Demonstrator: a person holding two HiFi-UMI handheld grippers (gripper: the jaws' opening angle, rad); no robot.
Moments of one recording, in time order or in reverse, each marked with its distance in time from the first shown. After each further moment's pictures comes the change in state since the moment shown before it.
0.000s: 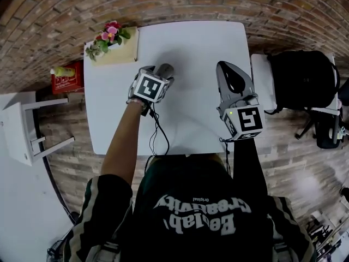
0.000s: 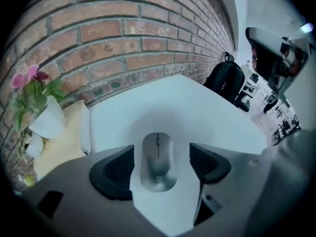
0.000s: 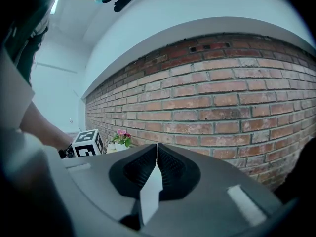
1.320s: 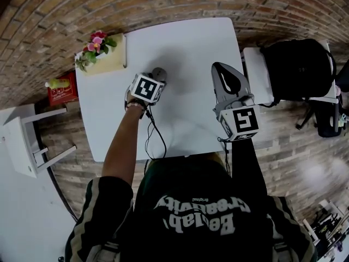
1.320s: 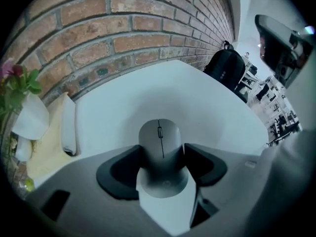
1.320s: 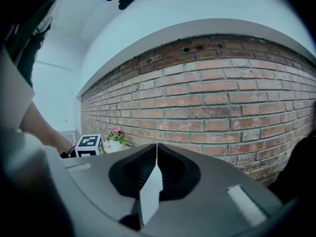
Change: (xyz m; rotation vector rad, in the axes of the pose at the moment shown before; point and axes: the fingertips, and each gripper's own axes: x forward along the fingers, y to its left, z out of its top) left arm 0.033 -0.010 -0.014 0.032 0.132 -0.032; right arm -0.015 -0.023 -0.011 0.003 0.014 -0.055
